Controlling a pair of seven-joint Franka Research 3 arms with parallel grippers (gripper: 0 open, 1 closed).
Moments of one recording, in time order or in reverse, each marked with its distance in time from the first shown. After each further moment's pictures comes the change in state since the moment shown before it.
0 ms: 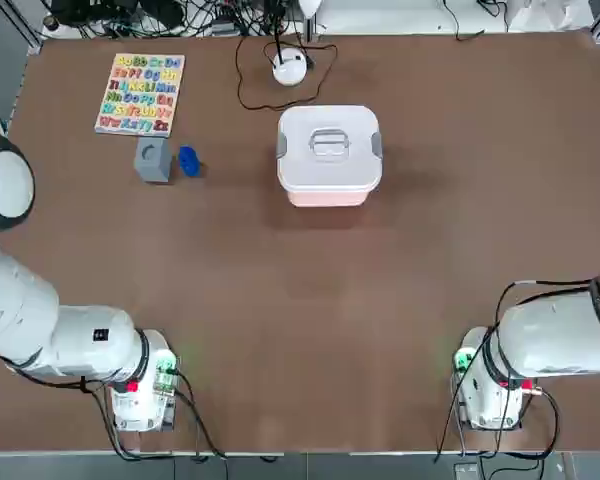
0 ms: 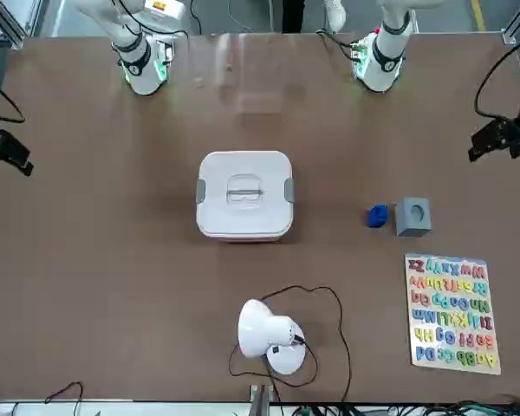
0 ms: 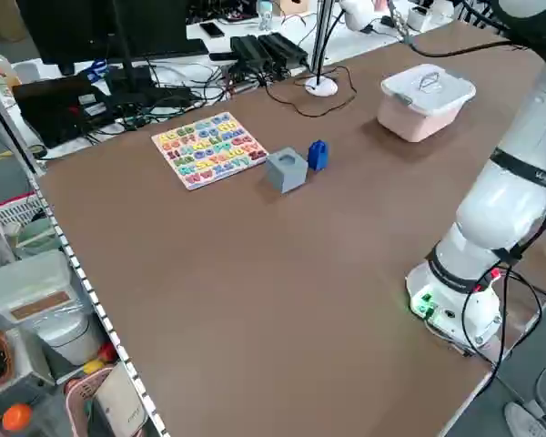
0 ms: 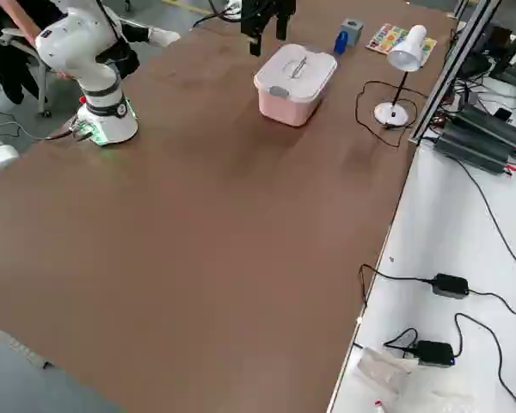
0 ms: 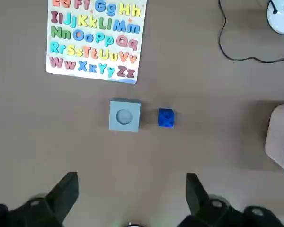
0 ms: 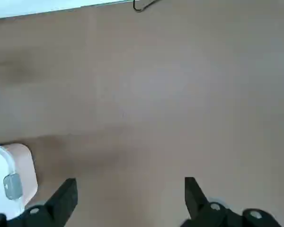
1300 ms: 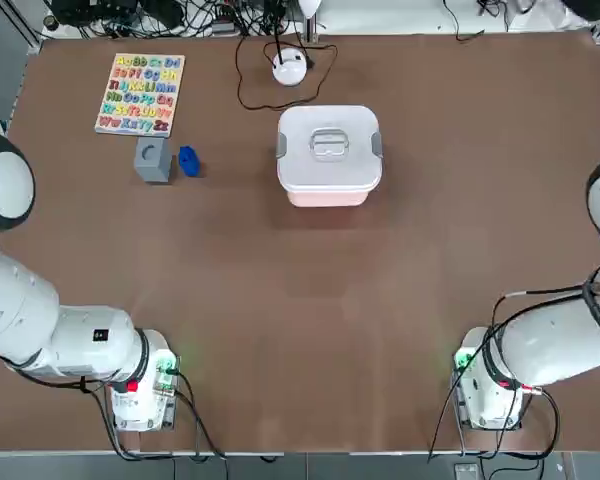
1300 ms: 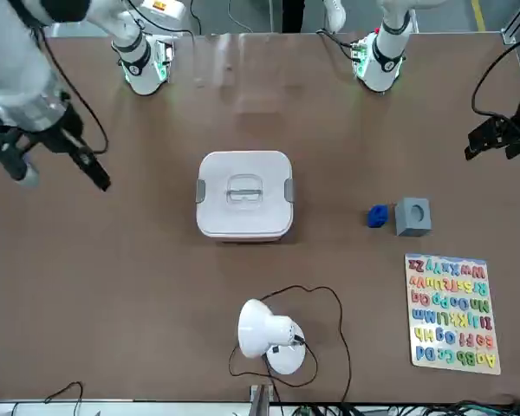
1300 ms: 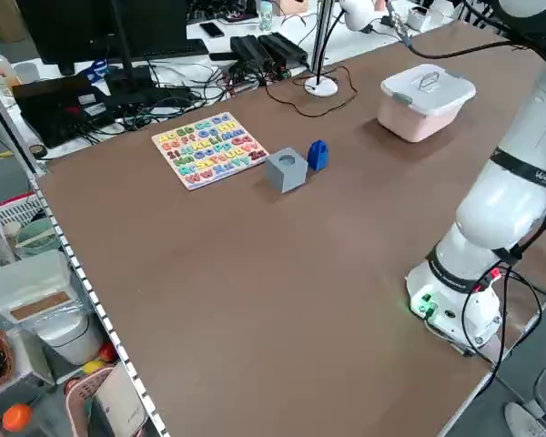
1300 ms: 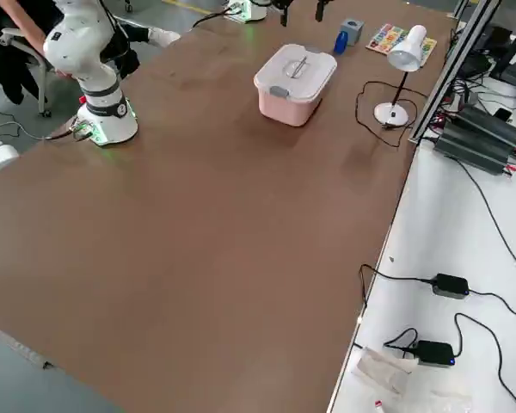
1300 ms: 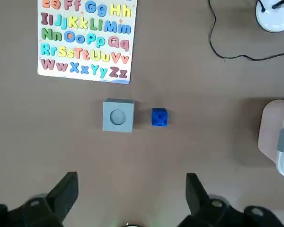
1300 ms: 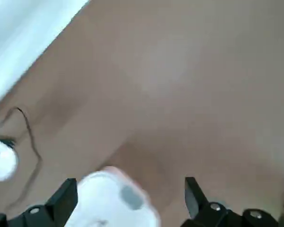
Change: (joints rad) left arm -0.003 0.000 0.000 0.001 -0.026 0.000 0.014; right arm 0.347 0.069 0.007 -0.002 0.009 0.078 1.082
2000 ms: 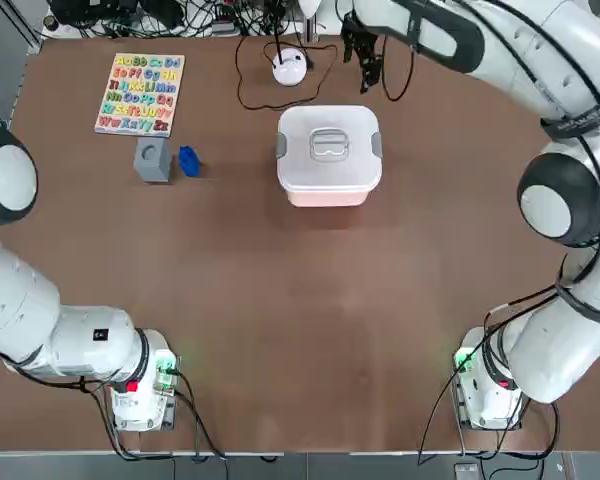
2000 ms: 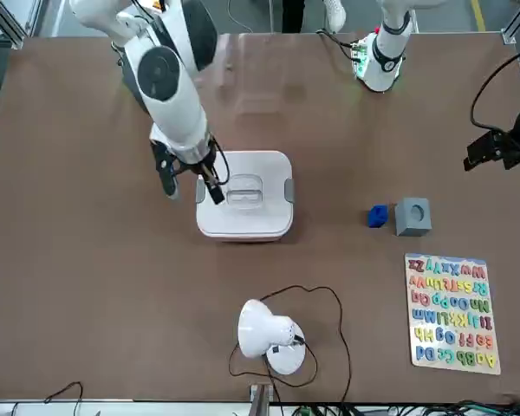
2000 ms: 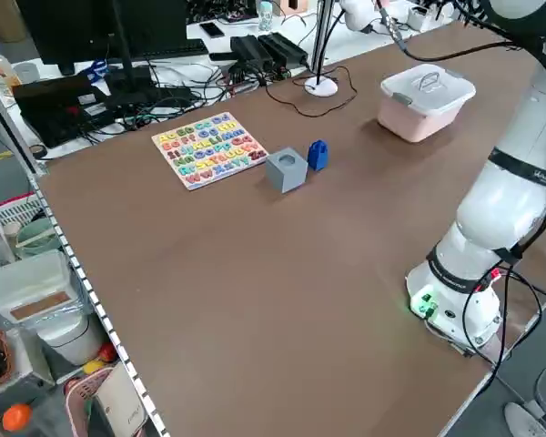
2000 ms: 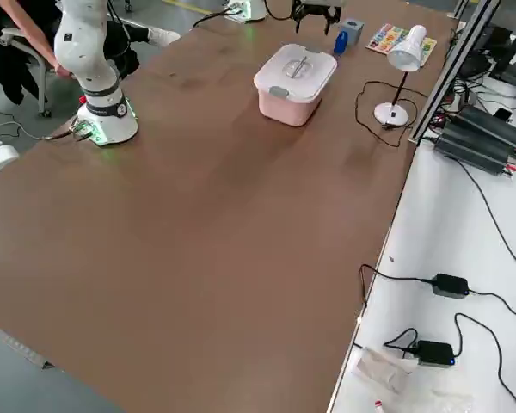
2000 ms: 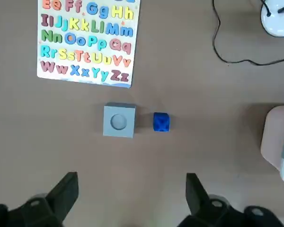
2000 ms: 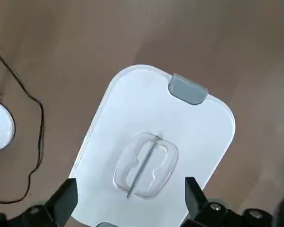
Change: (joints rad) left arm 0.006 0.029 0.007 0.001 -0.001 0.030 0.000; right arm 0.272 0.252 0.001 0.004 0.164 0.174 0.486
